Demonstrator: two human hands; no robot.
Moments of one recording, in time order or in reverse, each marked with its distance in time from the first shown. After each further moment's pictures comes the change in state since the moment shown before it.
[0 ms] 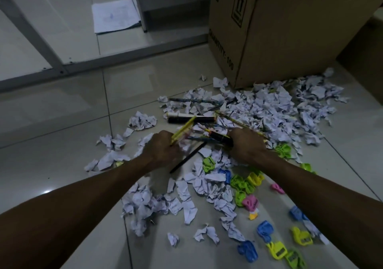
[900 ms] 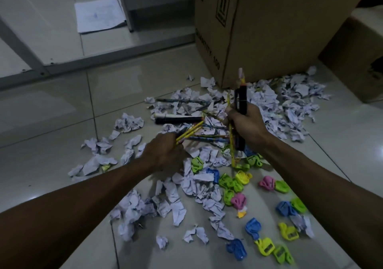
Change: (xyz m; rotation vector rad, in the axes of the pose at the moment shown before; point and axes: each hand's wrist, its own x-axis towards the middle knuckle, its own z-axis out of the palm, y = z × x) left_hand 0.003 0.035 0.016 0.191 -0.077 0.113; right_hand -0.008 -0.001 -0.048 1.056 0.286 0.197
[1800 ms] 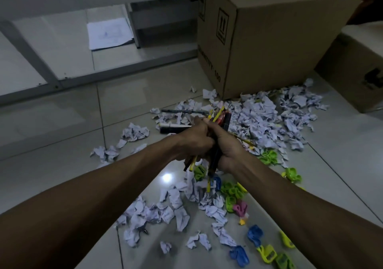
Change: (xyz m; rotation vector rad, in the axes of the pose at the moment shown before) left_hand -0.006 0.095 -0.046 -0.552 -0.290 -0.046; right_hand -0.033 -0.019 0.051 0.726 -0.151 0.583
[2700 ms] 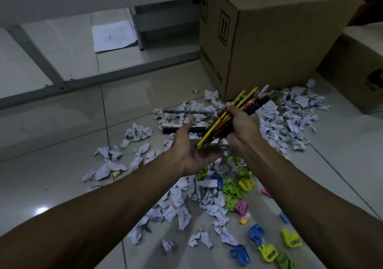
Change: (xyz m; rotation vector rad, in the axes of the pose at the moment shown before) left_hand -0.016 -0.019 0.011 -1.371 0.007 -0.364; right_hand -0.003 -0.037 0.004 0.216 0.159 -0.387
